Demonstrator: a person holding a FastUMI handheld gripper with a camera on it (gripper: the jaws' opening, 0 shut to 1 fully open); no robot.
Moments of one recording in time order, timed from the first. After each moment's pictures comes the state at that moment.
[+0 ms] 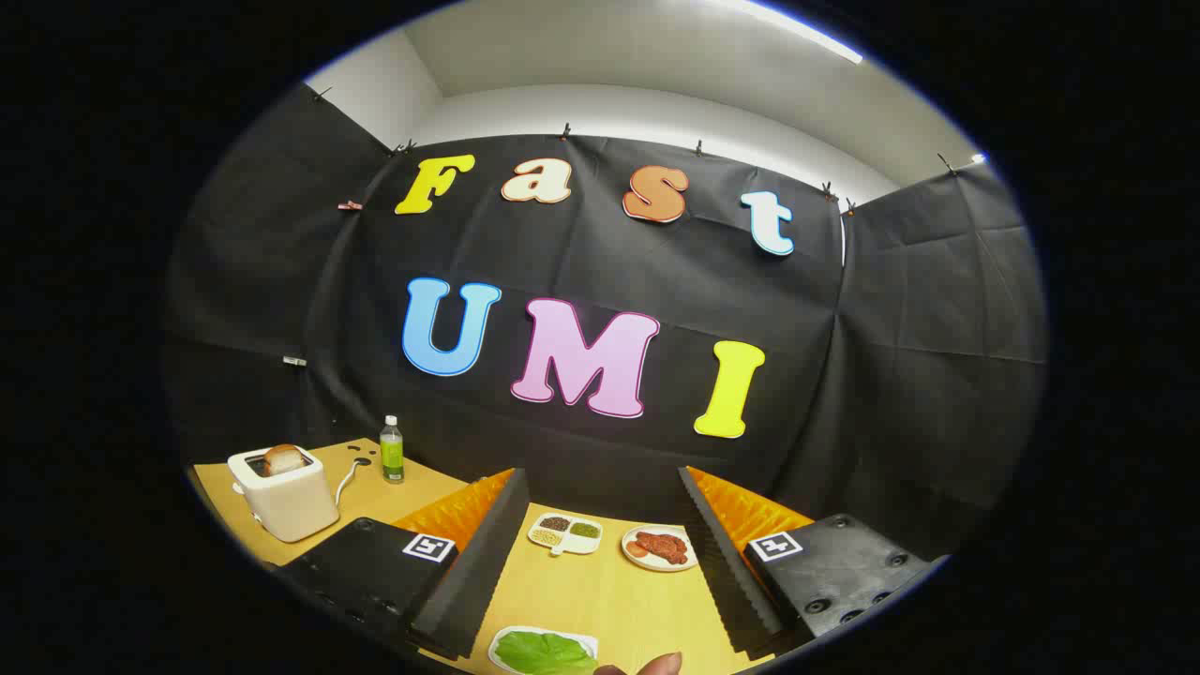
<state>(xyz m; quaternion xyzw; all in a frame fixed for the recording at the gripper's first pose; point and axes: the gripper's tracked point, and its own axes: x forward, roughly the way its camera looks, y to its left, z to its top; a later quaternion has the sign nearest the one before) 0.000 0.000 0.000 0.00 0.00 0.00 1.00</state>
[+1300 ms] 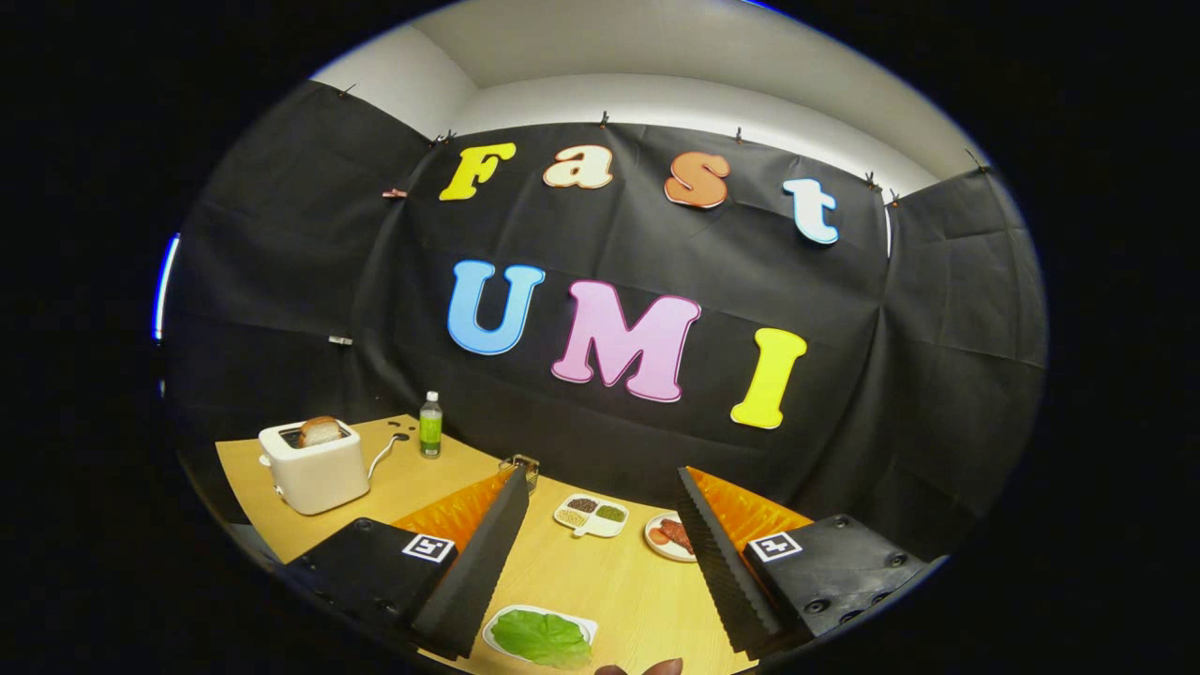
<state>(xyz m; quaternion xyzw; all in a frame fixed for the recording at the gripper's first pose) -0.013 0.019 -0.034 -0.01 0.05 0.11 0.99</state>
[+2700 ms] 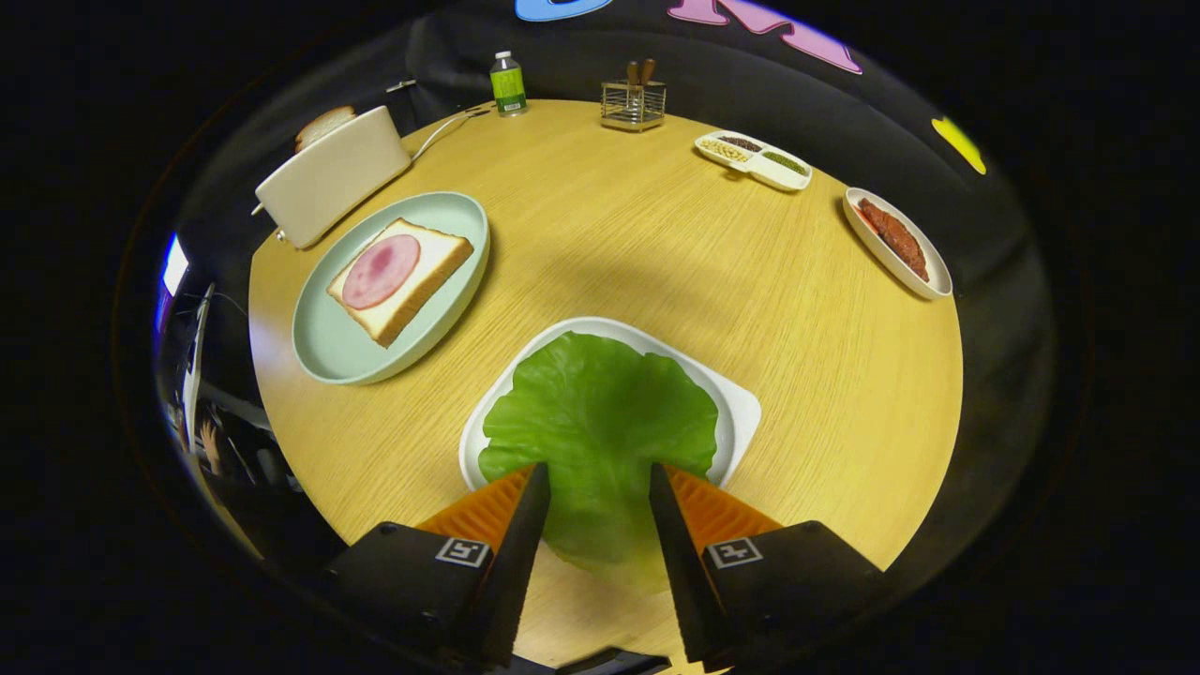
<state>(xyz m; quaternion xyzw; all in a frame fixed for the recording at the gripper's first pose) -0.053 0.079 -0.398 -0.05 0.53 0.28 0.80</state>
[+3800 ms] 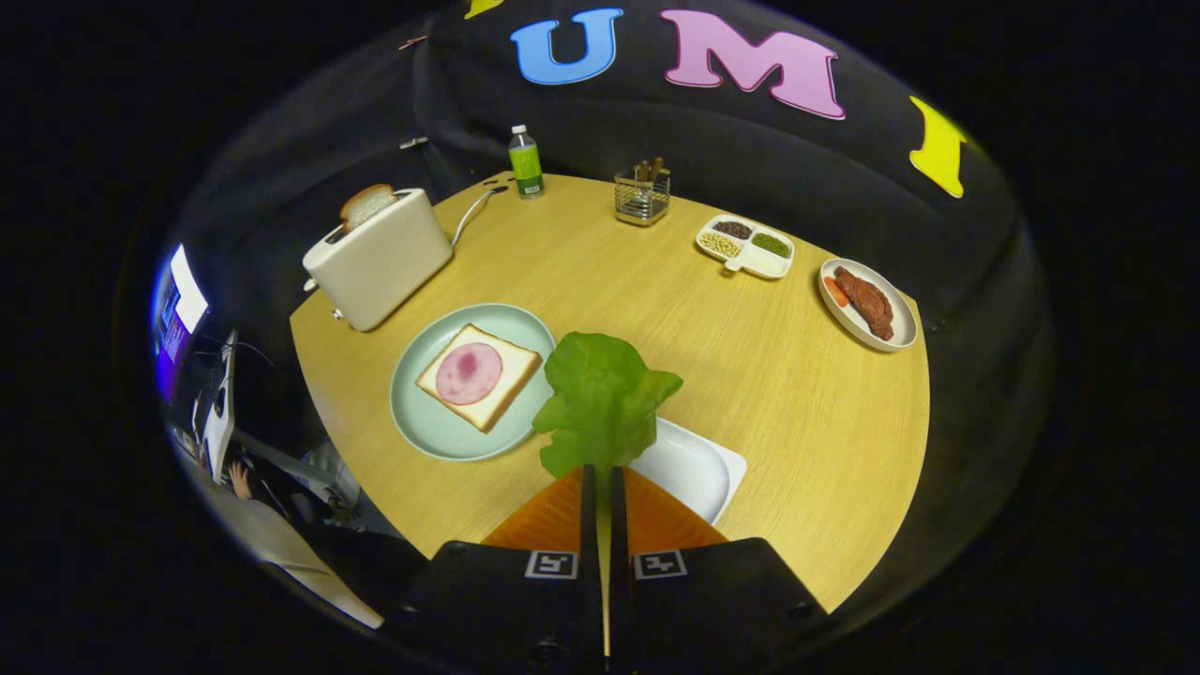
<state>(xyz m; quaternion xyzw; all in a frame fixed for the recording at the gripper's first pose) -0.042 0.112 -0.264 0.00 0.44 0.29 0.85</state>
